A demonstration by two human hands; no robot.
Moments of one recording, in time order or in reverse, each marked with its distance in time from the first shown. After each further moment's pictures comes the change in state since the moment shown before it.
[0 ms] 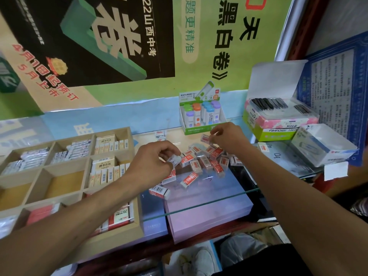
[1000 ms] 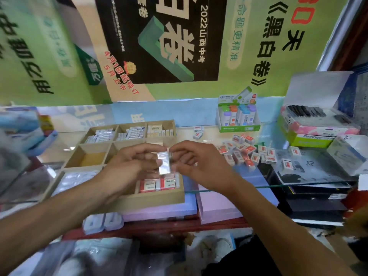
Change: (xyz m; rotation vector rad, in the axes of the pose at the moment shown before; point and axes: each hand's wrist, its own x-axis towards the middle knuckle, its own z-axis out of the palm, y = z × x) left_hand -0.123 0.007 -0.098 -0.615 0.111 -0.352; right_hand -0.169 -0.125 0.034 0.404 -0.333 -0.639
